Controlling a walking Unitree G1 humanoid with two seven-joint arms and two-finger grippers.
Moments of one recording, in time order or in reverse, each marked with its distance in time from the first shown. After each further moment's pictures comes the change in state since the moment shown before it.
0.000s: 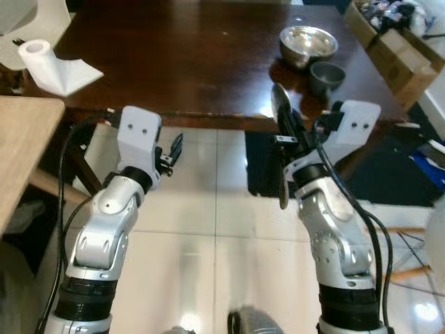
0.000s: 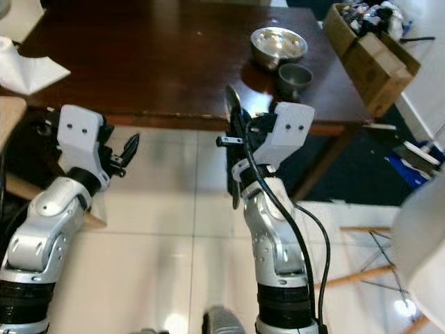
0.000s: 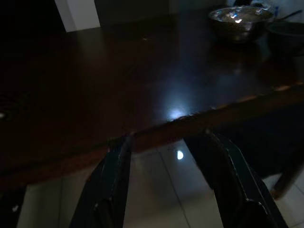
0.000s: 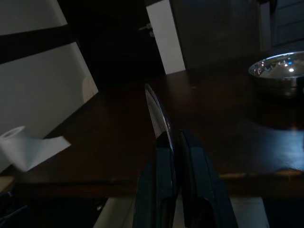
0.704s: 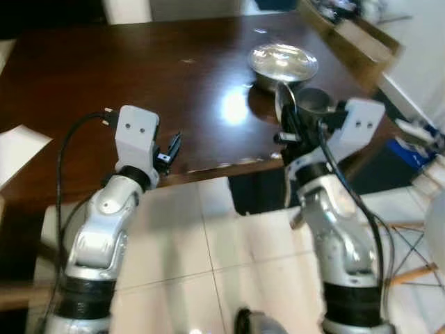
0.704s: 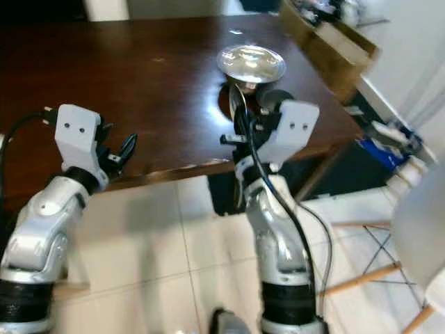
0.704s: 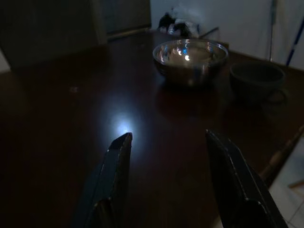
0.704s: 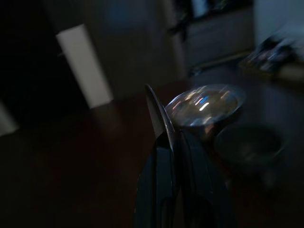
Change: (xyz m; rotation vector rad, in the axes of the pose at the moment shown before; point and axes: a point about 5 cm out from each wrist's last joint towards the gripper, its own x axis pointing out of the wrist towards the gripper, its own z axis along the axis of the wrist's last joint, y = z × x) left arm 0.005 -0.012 0.006 -0.003 -0.024 -0.048; right arm -0.001 -0.015 0.006 -0.013 -0.018 -0.065
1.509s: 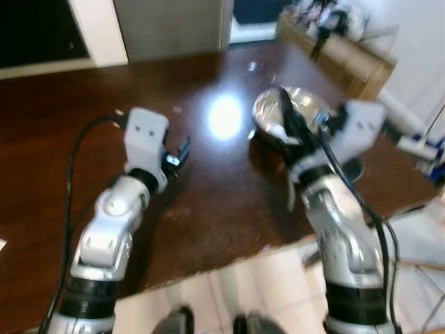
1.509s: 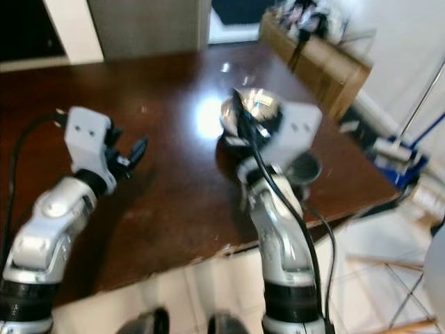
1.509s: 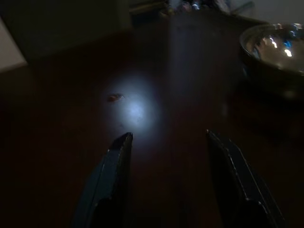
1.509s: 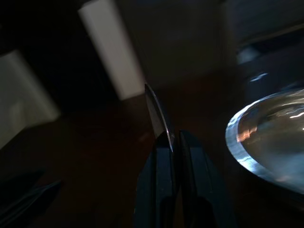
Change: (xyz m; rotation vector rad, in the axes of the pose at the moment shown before) left arm -0.007 0.009 -0.009 -0.018 0.066 -0.004; right arm -0.003 0.020 -0.015 0.046 0.150 0.209
